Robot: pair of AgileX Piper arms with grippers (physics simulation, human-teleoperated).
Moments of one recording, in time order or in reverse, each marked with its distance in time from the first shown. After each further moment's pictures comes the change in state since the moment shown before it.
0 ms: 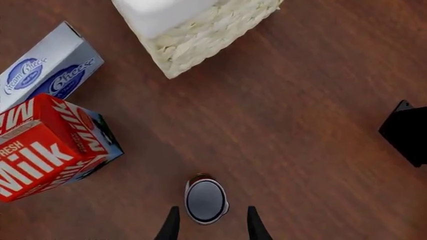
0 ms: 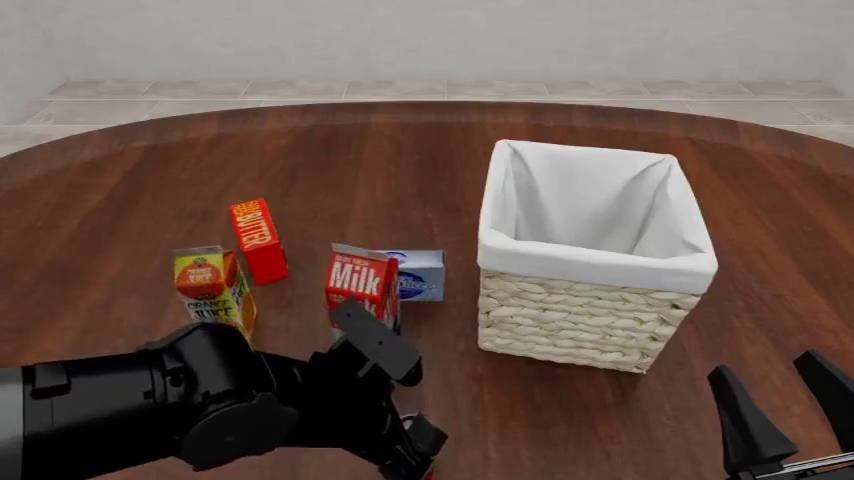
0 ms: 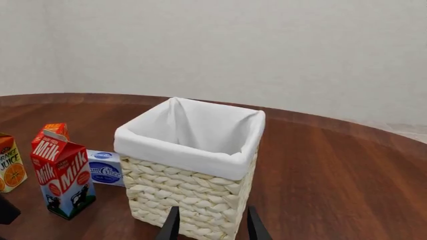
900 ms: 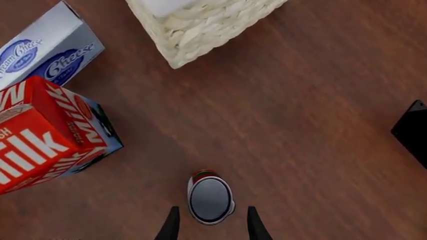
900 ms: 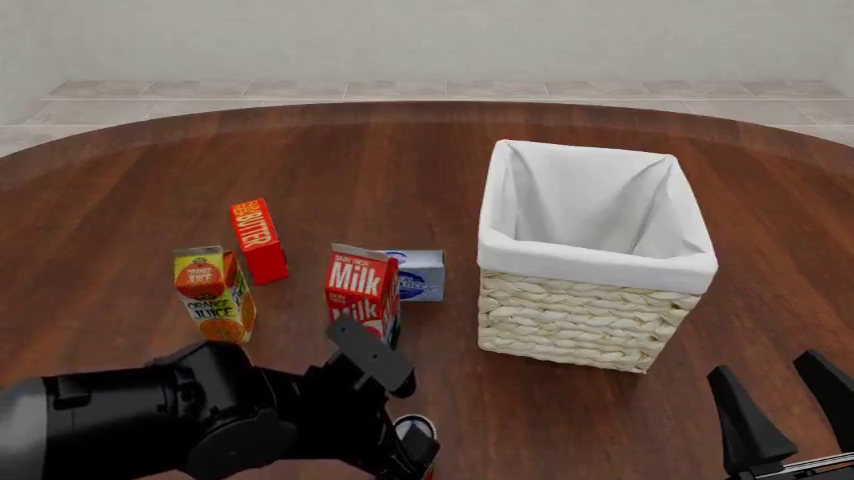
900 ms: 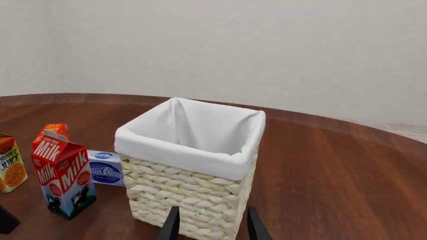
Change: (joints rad) left arm 0.010 0.021 0.062 -0.068 -0.023; right arm 0.001 0.000 0.000 -0.001 0.001
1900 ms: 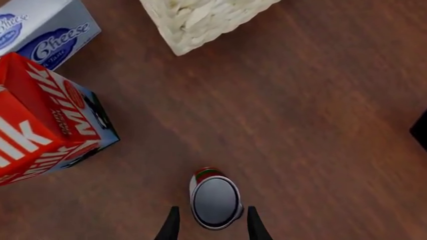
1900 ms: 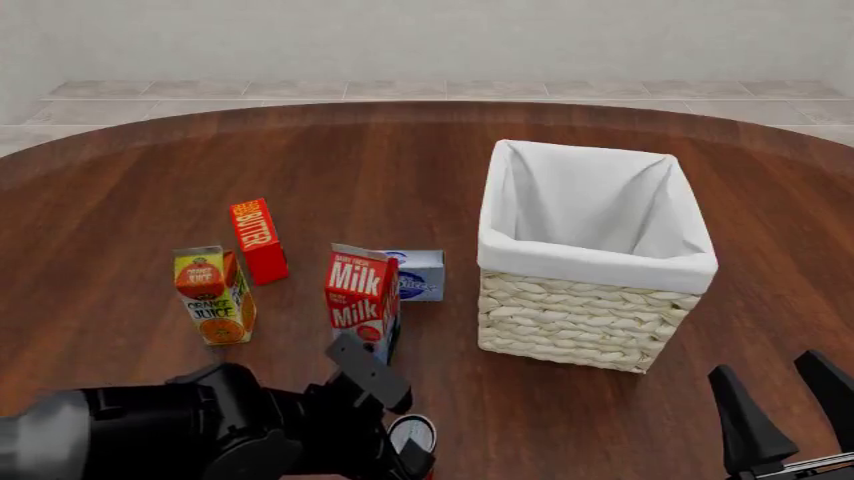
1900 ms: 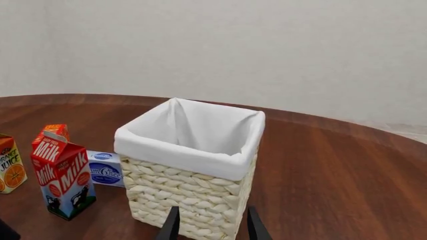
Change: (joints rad) left arm 0.005 0.055 0.068 -0.101 -0.022; right arm -0.002 0.000 0.000 -0.002 0.001
